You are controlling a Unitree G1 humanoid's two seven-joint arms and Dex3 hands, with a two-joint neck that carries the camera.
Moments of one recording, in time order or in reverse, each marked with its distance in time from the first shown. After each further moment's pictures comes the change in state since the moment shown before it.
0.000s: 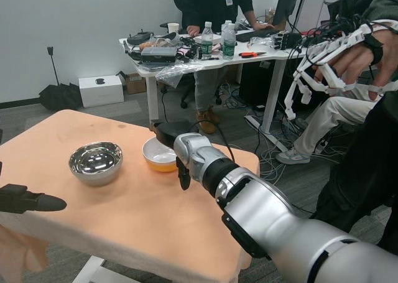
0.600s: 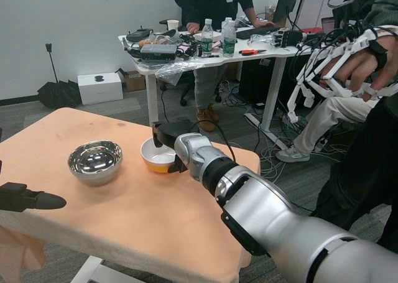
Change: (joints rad) left arm 0.000 -0.001 -0.002 0.002 -0.013 0.000 0.000; right arm -0.006 0.001 0.026 0.029 0.000 0.001 -0.019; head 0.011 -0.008
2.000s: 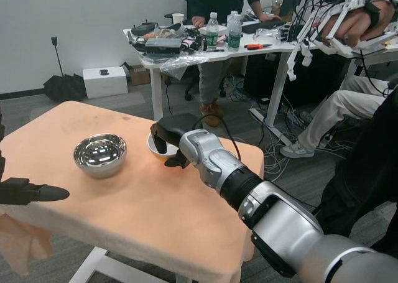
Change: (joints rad) left arm 0.025 -0.003 0.011 -0.001 -0.017 -0.010 0.000; right arm 0.247 -0.113 0.054 -0.581 -0.023 0.082 0.140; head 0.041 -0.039
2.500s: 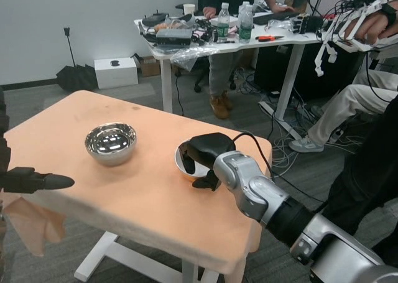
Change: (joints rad) left arm 0.011 -0.001 0.010 -0.004 0.000 -0.003 0.001; right arm 0.339 -0.194 0.057 -0.471 0.116 0.152 0.082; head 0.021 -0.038
